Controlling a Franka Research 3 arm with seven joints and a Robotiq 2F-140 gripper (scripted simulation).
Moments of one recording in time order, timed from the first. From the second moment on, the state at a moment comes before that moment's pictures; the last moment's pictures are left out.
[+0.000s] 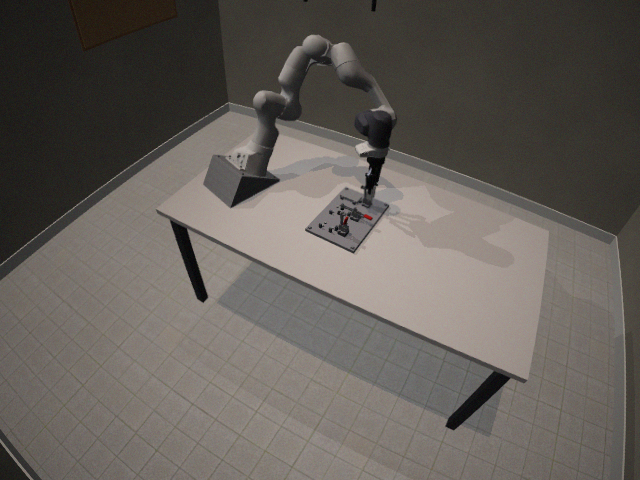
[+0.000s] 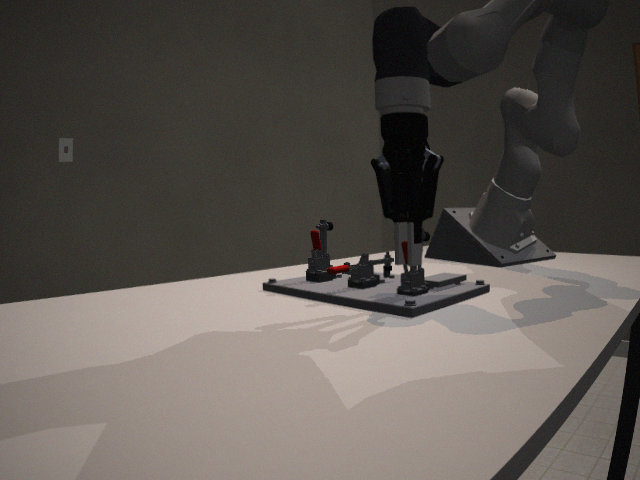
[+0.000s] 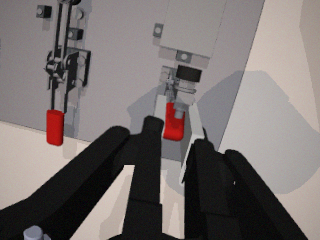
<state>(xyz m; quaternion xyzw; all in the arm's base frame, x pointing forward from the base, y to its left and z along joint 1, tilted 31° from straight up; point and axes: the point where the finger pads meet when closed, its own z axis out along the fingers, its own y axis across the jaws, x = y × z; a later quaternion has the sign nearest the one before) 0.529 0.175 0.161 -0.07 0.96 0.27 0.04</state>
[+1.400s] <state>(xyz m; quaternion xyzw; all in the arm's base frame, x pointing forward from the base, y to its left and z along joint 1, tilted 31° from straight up) 0.563 0.187 0.152 -0.08 0.96 0.27 0.04</state>
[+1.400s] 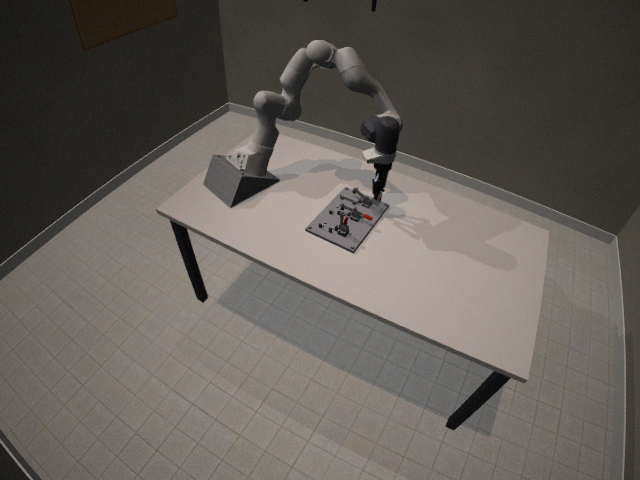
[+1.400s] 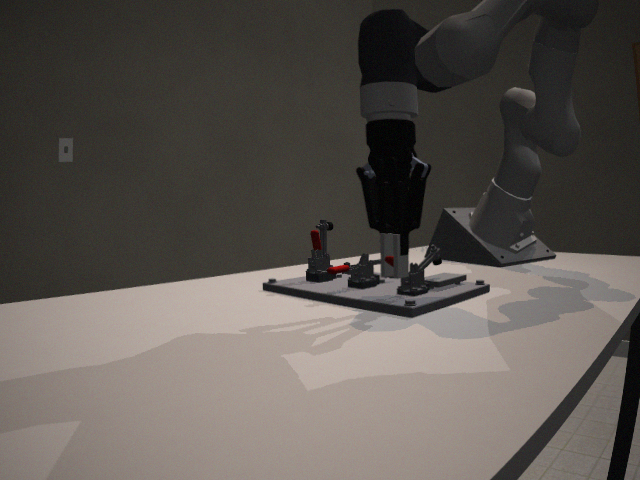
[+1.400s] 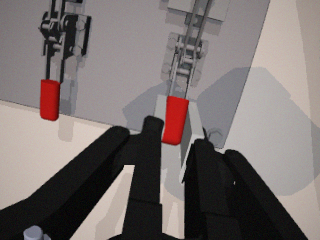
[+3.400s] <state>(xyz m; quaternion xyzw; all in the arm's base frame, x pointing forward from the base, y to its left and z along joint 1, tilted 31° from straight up) 0.575 0.196 0.140 -0.07 0.96 0.27 0.05</state>
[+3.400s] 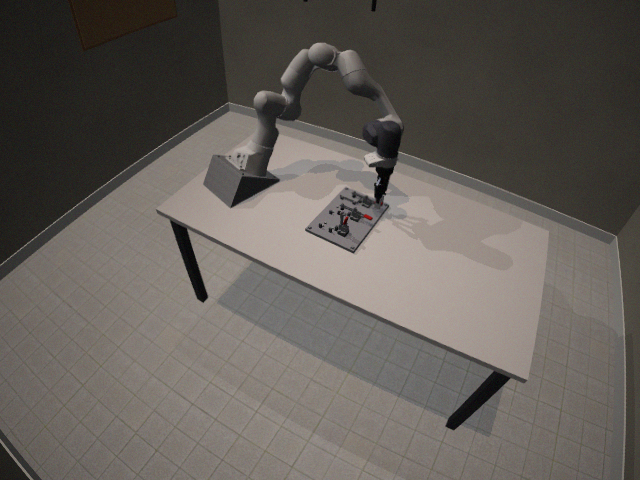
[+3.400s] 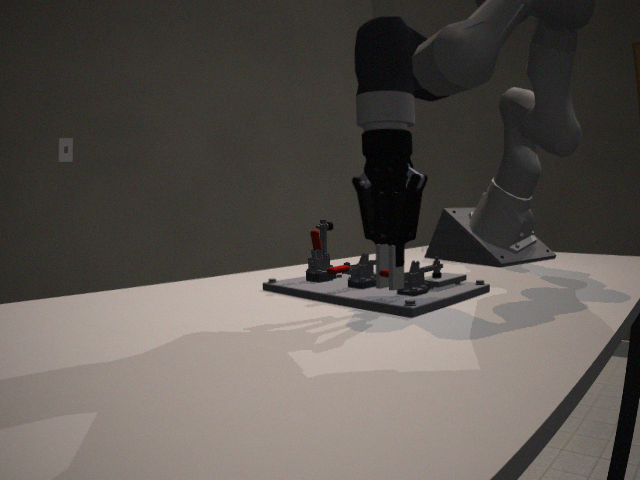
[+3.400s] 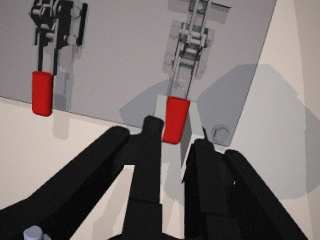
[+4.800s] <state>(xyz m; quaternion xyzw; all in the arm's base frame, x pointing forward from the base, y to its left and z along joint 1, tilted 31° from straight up) 0.577 0.199 0.136 -0.07 0.96 0.27 0.05</state>
